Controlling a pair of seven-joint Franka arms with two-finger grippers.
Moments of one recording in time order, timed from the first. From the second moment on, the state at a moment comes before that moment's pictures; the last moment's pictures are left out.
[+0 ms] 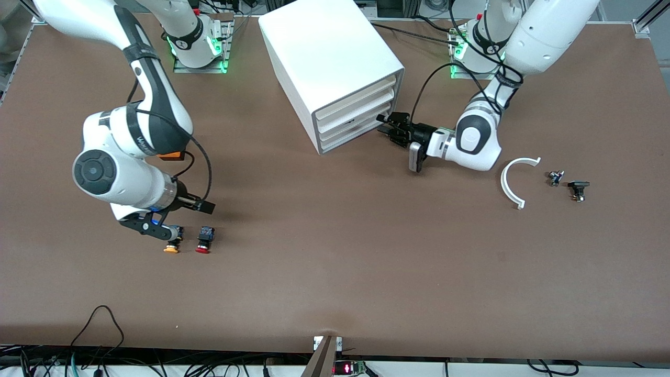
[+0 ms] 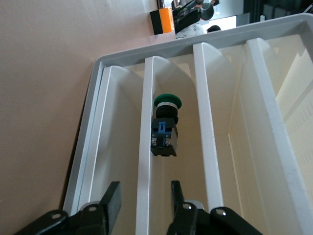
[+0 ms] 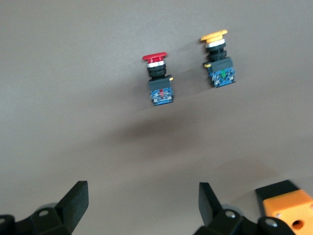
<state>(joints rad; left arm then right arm) -0.07 0.56 -0.27 -2.24 -1.31 1.85 1.29 0.17 0.50 0.10 -1.53 0.00 1.91 0.61</state>
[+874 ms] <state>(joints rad) -0.08 0.60 -0.33 -2.27 -1.37 1.88 1.34 0.27 0.52 0.10 -1.42 0.00 1.87 0.83</state>
